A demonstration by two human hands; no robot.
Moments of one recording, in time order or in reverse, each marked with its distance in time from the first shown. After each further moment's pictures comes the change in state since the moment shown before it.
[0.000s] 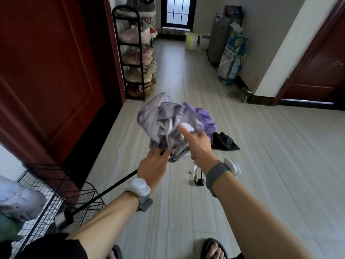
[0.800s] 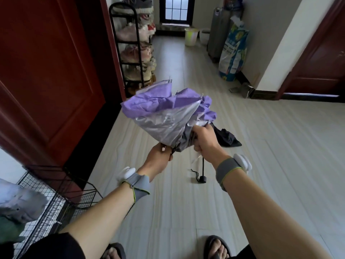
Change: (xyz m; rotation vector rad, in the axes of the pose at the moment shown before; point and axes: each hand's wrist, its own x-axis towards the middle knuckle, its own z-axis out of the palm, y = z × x) left_hand 0.032 0.016 -0.028 -1.036 -0.415 -0.697; right_hand 0.012 -0.006 -0.016 0.199 -0.158 -0.129
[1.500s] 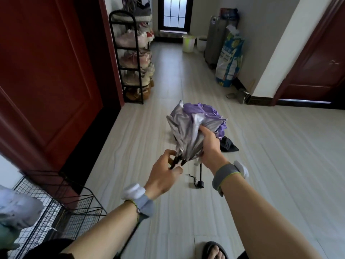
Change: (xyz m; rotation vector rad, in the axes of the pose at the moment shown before) left_hand -0.023 -0.014 0.016 0.073 -0.081 0.258; right_hand 0.004 0.001 -0.008 0.335 0.271 0.209
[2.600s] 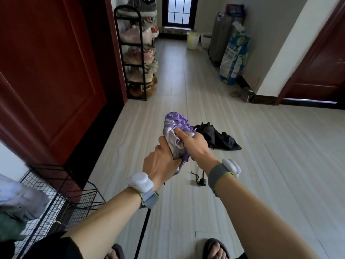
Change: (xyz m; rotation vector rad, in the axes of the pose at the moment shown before) left_hand 0.007 0.015 -0.012 0.650 0.274 0.017; right_hand -0.012 0.025 0.022 -0.776 -0.185 -0.282
